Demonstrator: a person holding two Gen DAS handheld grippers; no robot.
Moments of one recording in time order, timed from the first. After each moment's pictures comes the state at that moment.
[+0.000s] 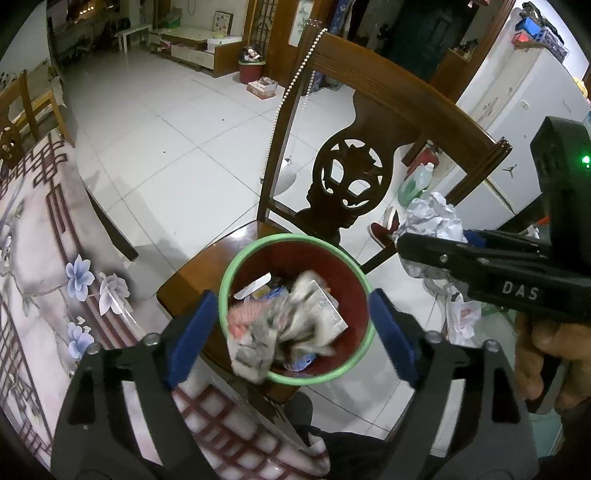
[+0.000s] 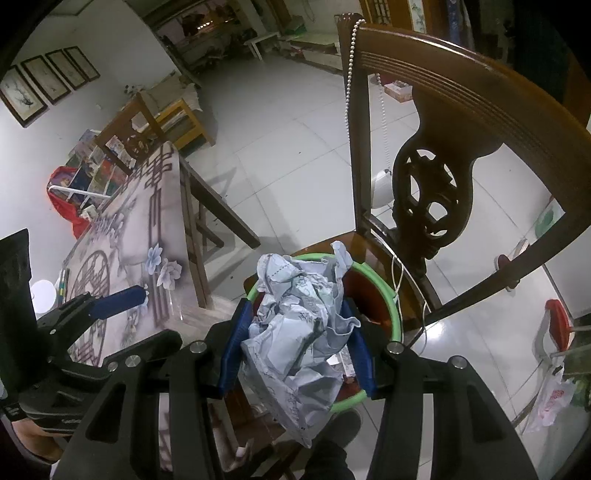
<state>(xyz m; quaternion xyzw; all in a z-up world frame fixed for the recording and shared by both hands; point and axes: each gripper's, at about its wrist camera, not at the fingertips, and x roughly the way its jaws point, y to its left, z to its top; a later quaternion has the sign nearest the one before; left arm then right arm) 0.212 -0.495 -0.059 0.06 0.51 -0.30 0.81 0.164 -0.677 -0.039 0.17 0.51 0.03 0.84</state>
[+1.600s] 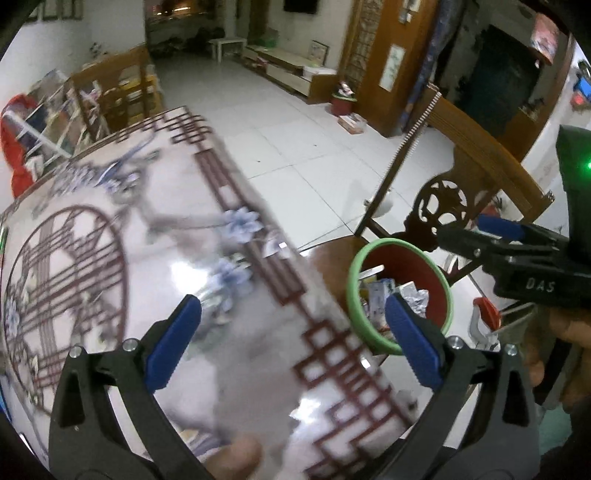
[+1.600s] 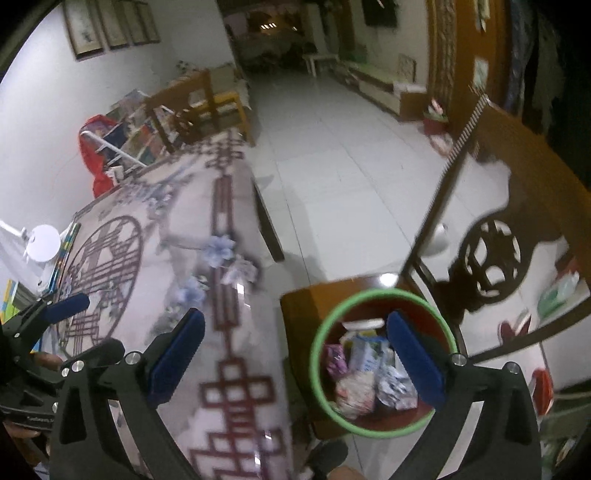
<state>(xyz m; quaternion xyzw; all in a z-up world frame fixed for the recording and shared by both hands) 0.163 -0.306 -0.022 0.01 0.46 -0.14 0.87 0.172 -0.512 -0.009 0.05 0.46 0.08 0.88</state>
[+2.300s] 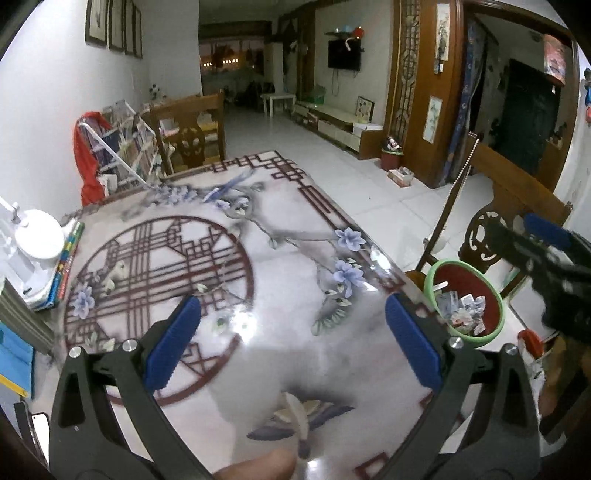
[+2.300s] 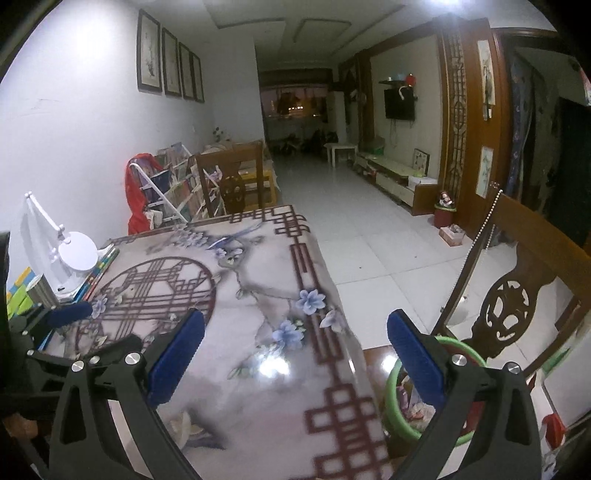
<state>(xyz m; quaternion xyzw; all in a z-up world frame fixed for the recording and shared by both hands) 0.074 -0.186 -0.007 0.03 0.35 -0.05 0.94 0.064 -0.382 0.023 0.02 0.29 0.10 0.95</state>
